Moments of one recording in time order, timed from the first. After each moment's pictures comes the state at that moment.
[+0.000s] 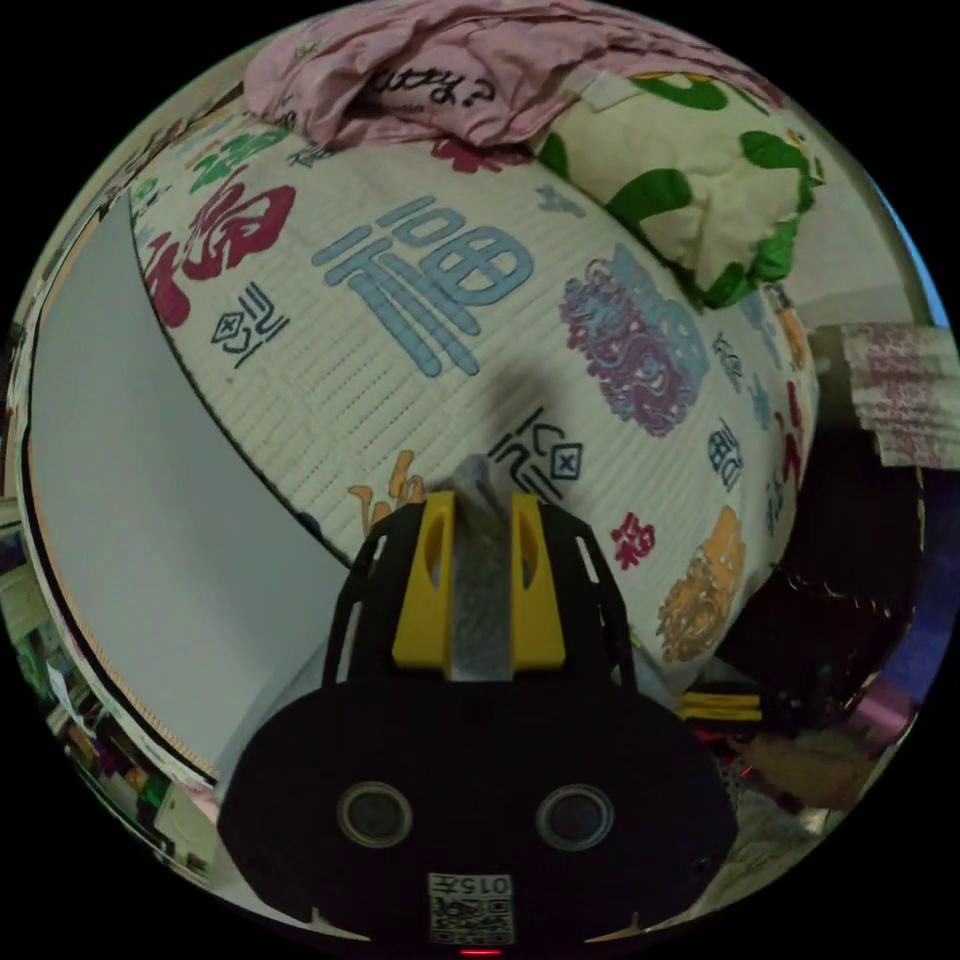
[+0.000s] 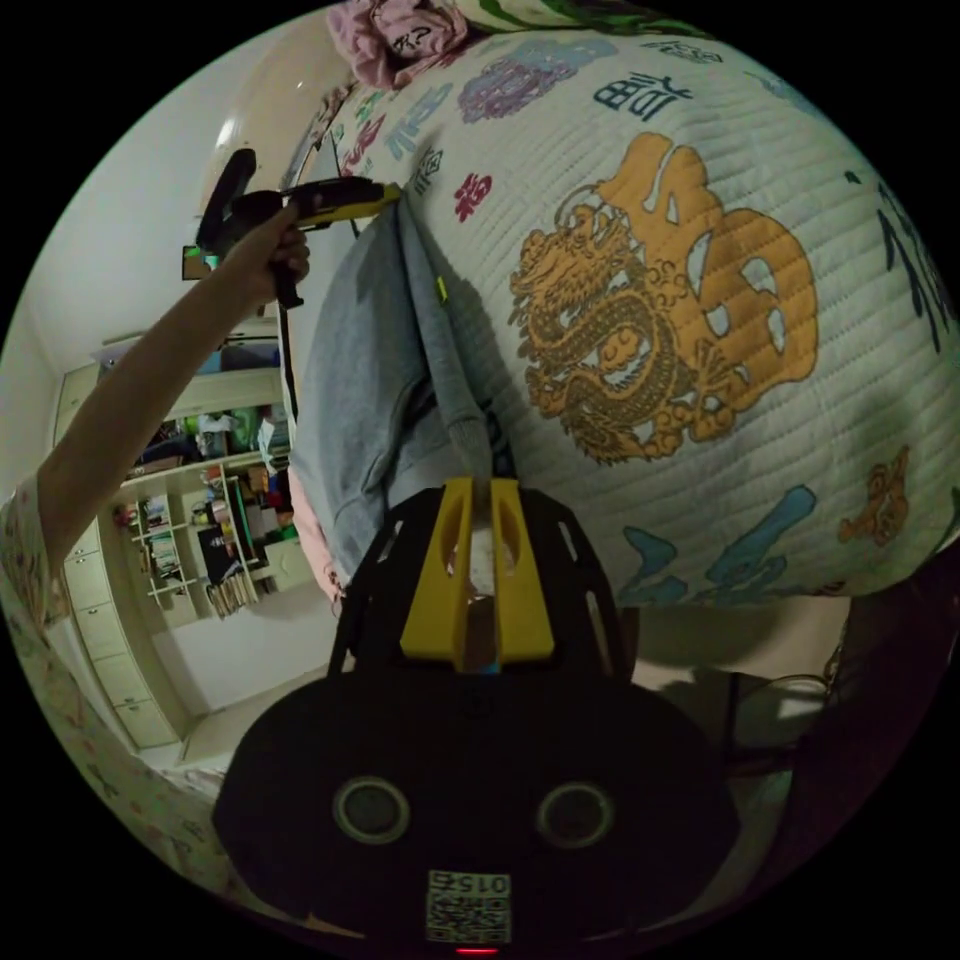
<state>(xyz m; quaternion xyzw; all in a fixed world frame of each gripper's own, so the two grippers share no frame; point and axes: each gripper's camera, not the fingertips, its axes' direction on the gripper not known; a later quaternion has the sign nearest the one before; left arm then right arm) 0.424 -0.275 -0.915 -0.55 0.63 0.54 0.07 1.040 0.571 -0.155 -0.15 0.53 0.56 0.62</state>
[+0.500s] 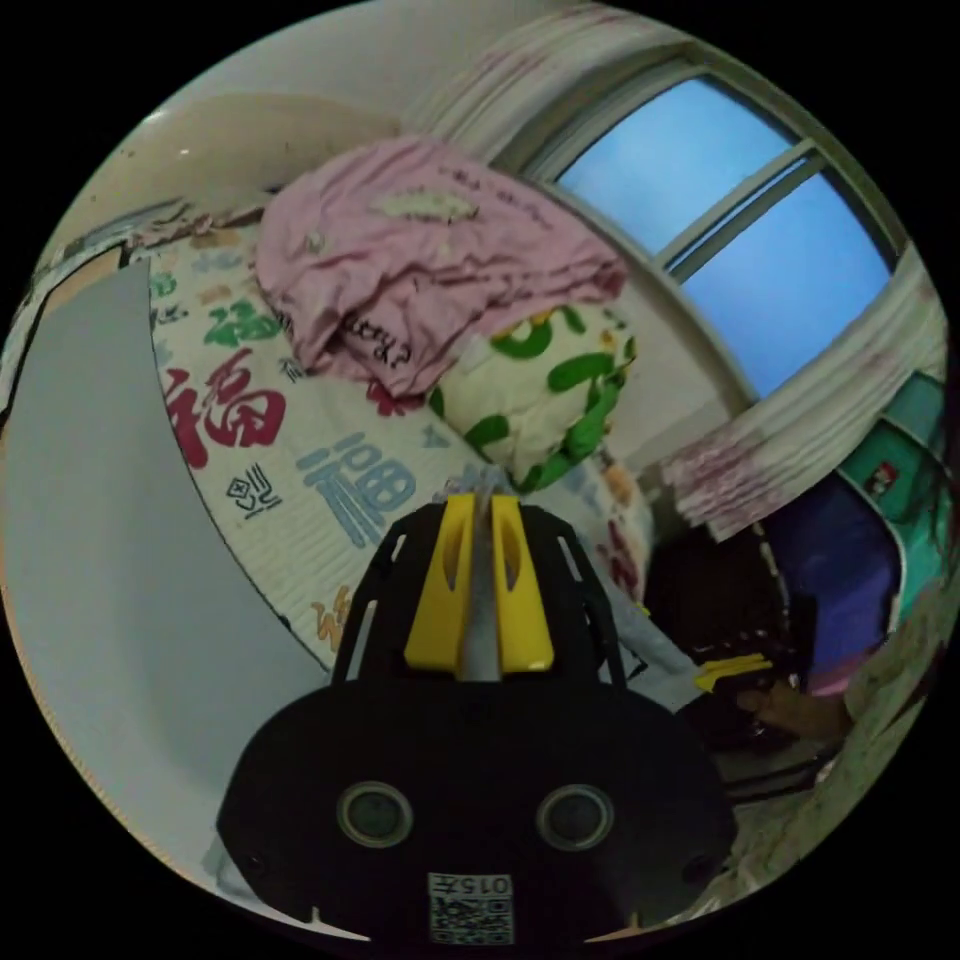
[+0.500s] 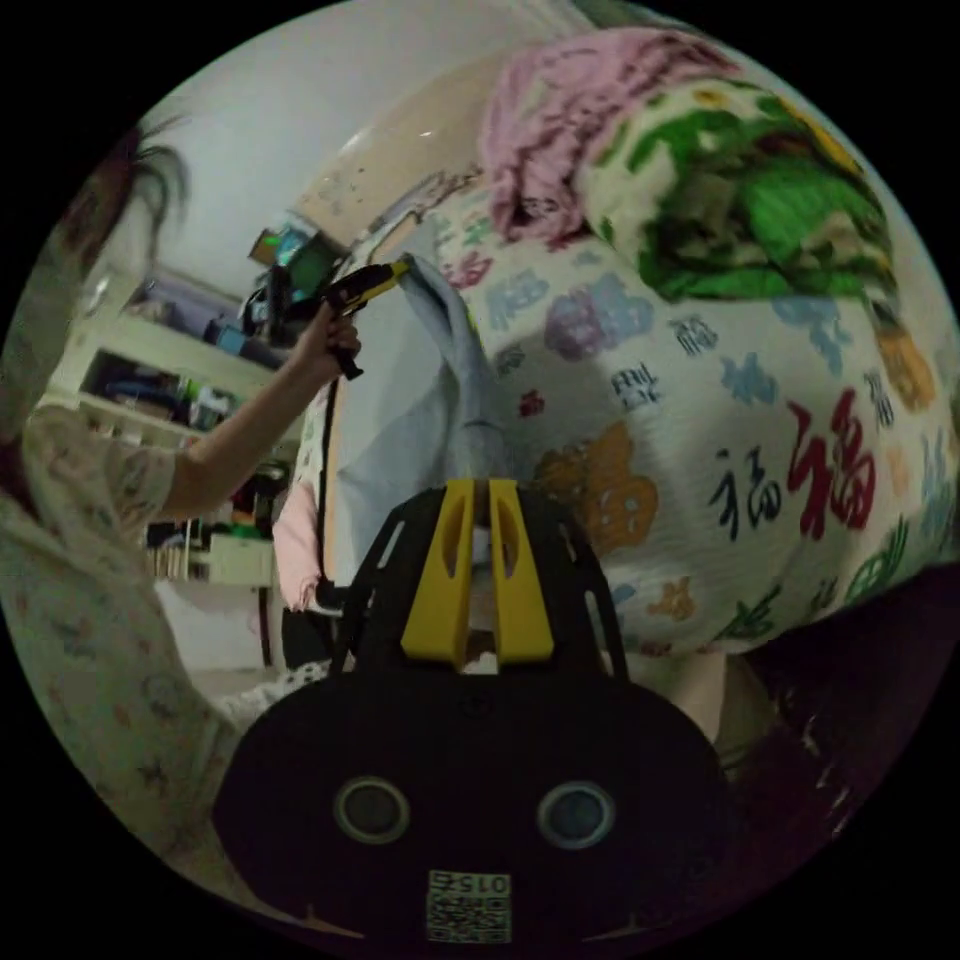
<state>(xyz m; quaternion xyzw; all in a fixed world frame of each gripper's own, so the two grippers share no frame) 0.435 -0.340 -0.738 -0.58 0.78 0.21 0.10 0.947 0.466 -0.112 -0.18 0.63 0.37 0.66</state>
